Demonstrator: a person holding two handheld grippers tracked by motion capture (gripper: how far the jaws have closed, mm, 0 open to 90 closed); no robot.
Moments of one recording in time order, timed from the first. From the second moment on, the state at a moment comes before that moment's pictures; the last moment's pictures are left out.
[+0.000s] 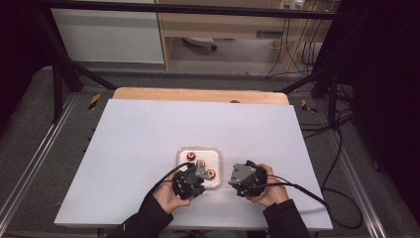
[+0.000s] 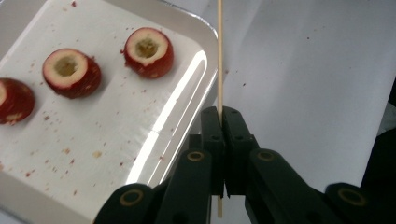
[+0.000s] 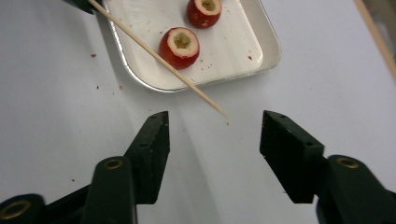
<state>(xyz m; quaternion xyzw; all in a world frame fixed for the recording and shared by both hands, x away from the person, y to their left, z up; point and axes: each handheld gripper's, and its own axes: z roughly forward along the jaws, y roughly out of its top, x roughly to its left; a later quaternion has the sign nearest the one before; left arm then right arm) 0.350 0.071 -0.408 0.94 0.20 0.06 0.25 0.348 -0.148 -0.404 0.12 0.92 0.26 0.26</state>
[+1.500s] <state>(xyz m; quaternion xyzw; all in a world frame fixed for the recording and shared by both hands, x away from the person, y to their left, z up) 0.325 0.182 -0.431 0.86 0.30 0.11 0.39 0.379 -0.131 -0.396 0.36 0.86 0.34 0.11</state>
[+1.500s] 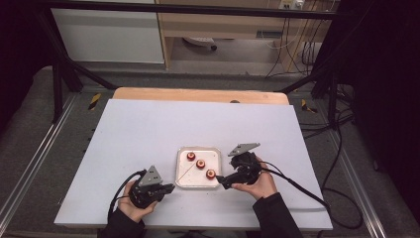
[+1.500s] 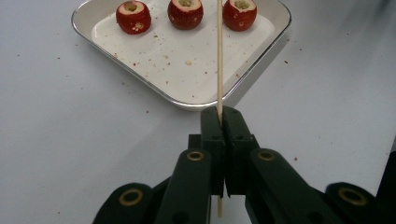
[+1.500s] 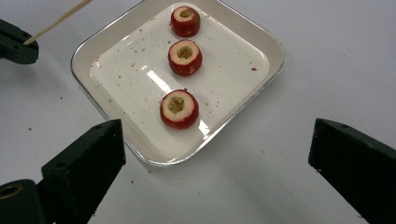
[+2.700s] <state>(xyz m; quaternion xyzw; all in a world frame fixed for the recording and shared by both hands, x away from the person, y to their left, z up) 0.325 0.185 -0.432 0.86 0.31 0.11 0.39 0.418 -0.078 -0.409 0.39 0.89 0.23 0.00</state>
